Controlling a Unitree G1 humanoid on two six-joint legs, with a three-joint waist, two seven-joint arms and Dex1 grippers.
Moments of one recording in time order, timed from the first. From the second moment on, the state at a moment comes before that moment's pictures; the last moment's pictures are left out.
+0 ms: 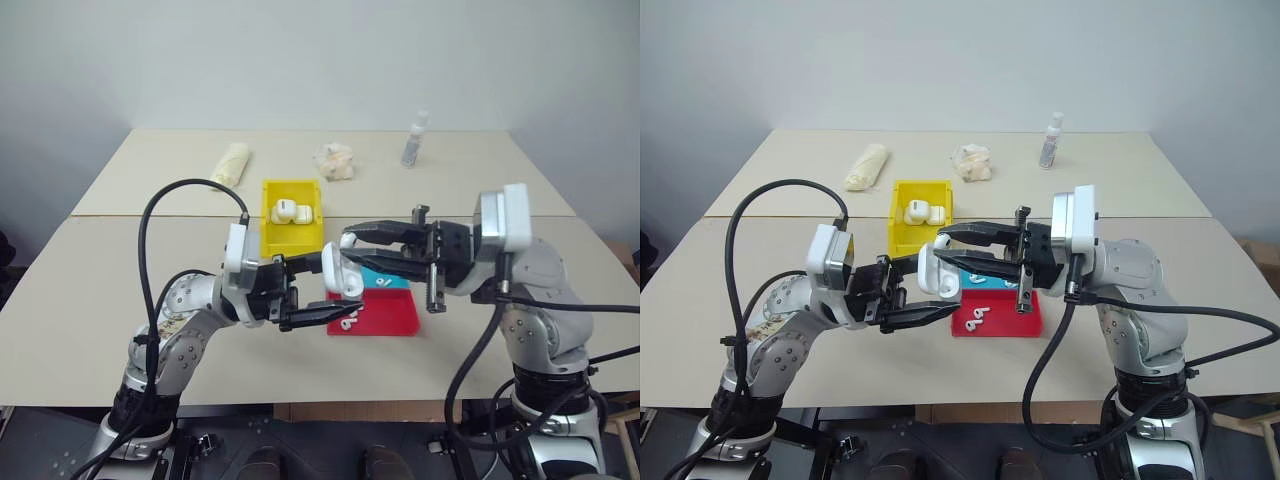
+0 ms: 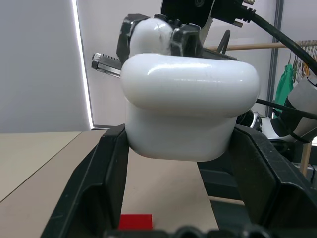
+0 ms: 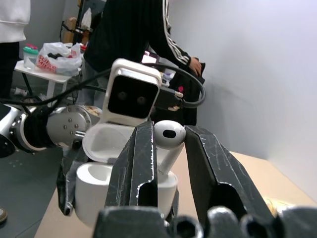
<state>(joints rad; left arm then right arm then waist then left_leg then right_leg) -0.42 0.45 -0.06 -0.35 -0.74 0.35 -1.07 -0.58 -0.44 -0.06 -0.39 0.60 0.31 1.13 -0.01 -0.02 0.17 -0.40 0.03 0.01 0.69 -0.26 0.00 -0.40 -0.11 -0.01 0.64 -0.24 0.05</state>
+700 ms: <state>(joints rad) -0.41 0.43 -0.07 -0.32 -0.66 0.34 -1.06 -0.55 -0.55 -0.01 -0.36 0.56 0.22 1.15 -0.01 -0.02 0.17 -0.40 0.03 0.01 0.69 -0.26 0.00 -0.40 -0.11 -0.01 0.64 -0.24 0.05</state>
